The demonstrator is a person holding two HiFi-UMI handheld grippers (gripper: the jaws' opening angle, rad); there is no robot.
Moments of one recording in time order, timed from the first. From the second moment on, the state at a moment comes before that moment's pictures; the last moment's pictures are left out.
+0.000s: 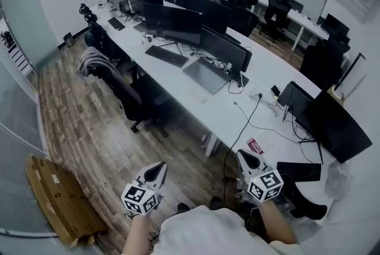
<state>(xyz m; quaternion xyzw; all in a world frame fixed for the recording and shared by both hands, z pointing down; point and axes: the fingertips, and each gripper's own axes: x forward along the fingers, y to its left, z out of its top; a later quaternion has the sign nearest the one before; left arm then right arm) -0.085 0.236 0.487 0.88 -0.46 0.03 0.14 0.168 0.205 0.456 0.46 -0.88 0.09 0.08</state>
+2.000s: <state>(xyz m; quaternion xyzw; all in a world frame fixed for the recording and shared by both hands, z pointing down) -0.095 0.019 0.518 0.86 -0.48 0.05 0.17 0.137 -0.023 0.494 0.41 -0.90 0.11 0.12</state>
